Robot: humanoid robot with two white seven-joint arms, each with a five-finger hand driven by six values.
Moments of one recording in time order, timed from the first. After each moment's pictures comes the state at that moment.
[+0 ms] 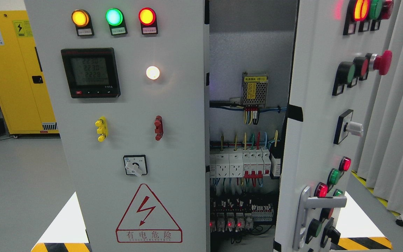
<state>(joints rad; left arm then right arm) 0.02 0.07 -0.07 -0.09 0.24 -0.13 -0.20 0.12 -0.09 0.09 -0.14 0.00 0.01 0.15</state>
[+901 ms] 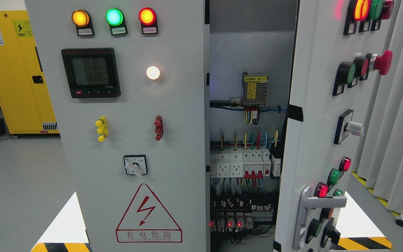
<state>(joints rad) 0.18 0.11 -0.05 -0.38 0.25 -0.19 -0.62 0.11 -0.08 0.08 -0.14 0.00 0.01 0.15</state>
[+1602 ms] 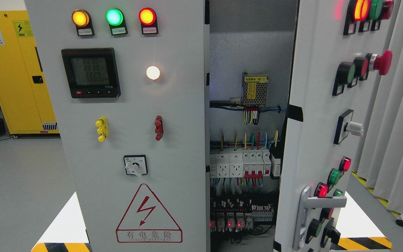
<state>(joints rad) 0.35 0.23 0.01 -1.21 0.46 0.04 -0.74 0.08 -0.06 0.07 -0.13 0.00 0.01 0.15</state>
